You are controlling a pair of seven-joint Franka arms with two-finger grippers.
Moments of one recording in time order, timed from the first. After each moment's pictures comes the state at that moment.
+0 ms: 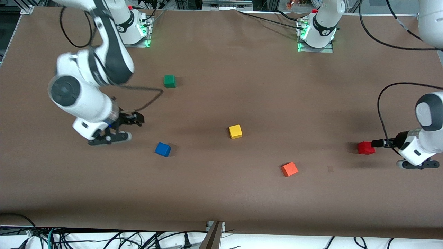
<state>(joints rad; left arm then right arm) 0.29 0.63 -0.09 -1.53 0.08 2.02 0.15 0.50 0.46 -0.25 -1.57 0.11 1.95 0.09</state>
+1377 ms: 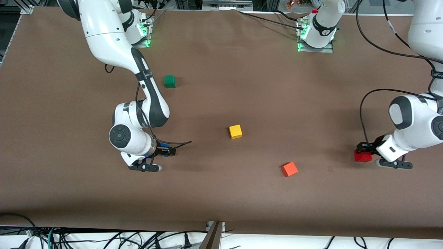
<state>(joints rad) 0.34 0.59 -0.29 -1.66 0.07 2.23 0.09 0.52 0.85 -0.24 -1.37 0.34 2.19 0.23</state>
